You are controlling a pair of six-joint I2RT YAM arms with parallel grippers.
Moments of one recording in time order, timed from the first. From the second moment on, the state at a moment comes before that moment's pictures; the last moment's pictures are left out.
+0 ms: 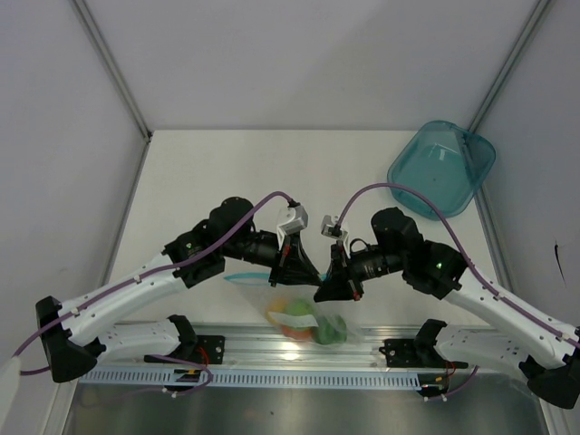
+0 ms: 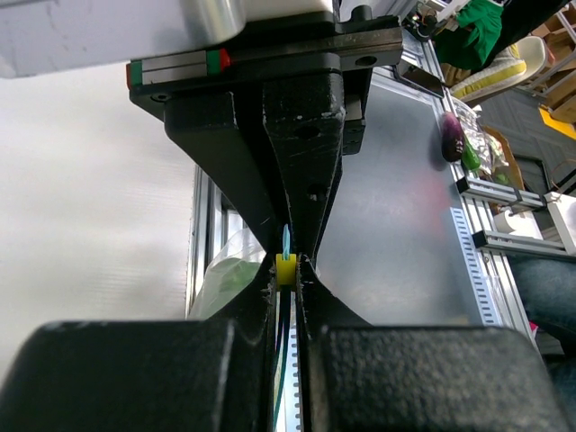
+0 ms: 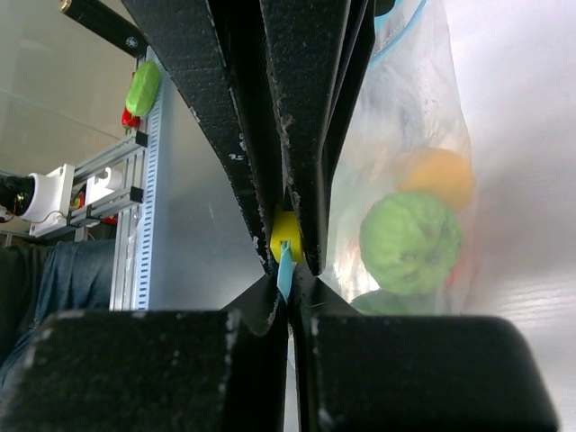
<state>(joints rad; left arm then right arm) -0.95 1.05 1.01 -0.22 0.77 -0.25 0.91 0.94 0.97 -0.50 -0.79 0.25</state>
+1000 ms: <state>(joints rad) -0.94 1.02 0.93 -0.27 0.68 -0.21 0.88 0.77 0.84 -0.34 -0.61 0.42</state>
